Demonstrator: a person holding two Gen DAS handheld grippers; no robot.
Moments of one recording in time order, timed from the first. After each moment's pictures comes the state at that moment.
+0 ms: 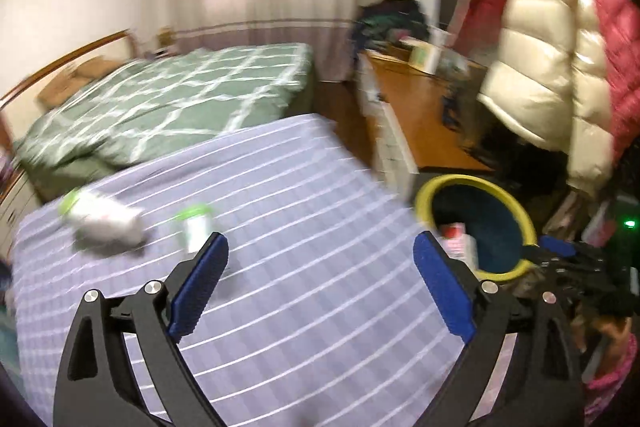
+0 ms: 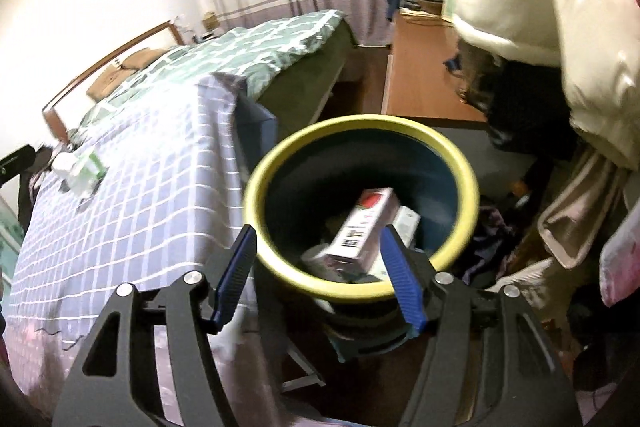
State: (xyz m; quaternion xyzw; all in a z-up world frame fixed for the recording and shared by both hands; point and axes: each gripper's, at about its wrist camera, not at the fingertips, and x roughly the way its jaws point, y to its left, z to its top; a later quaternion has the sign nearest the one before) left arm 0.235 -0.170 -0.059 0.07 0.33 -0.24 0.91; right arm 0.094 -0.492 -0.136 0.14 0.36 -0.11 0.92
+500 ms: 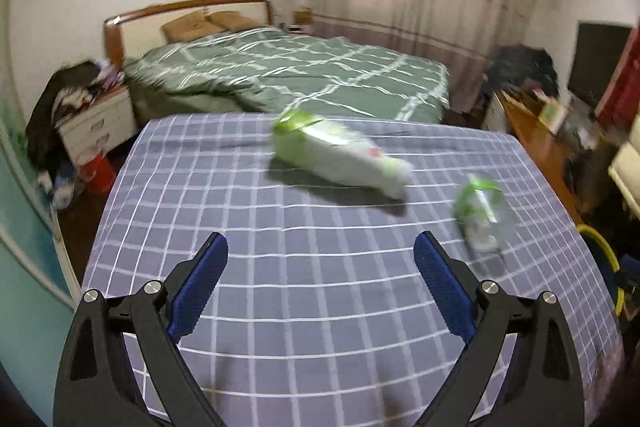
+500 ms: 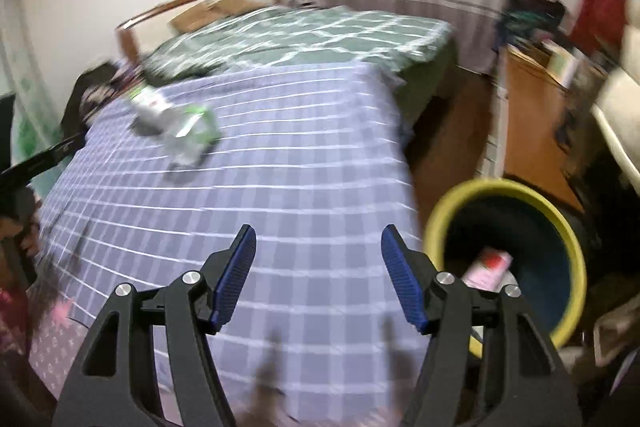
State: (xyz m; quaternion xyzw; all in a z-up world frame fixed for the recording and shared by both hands) left arm 0.286 0.057 -0.117 -0.04 0.33 -0.04 0.94; right arm 0.181 -0.351 -0.105 0.02 0.39 0.05 0.92
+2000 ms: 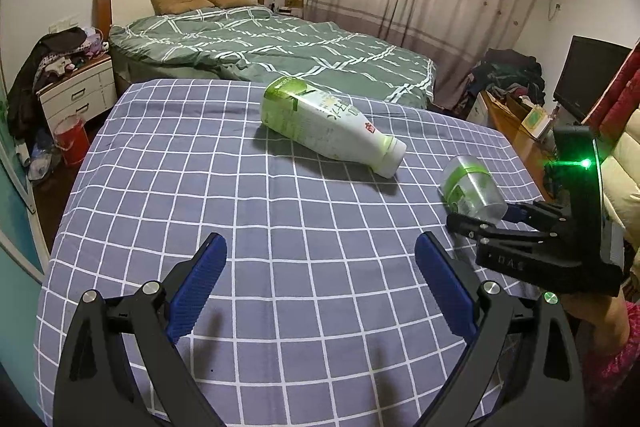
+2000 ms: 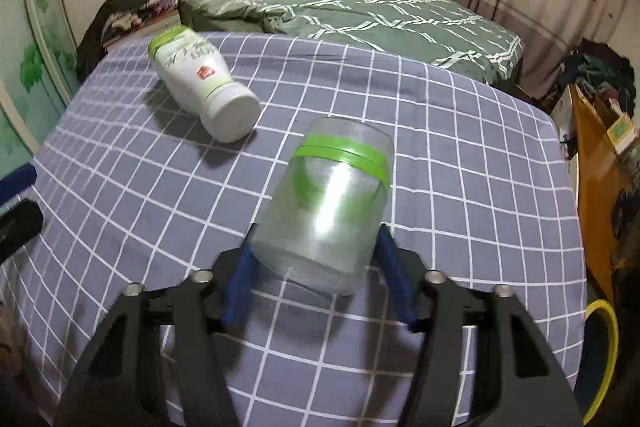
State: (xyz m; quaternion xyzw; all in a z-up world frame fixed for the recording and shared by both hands) left arm 0.285 0.049 -0.135 -0.07 0.36 -0.08 0.93; right arm 0.337 -0.197 -0.148 -0.07 0.44 0.10 0.89
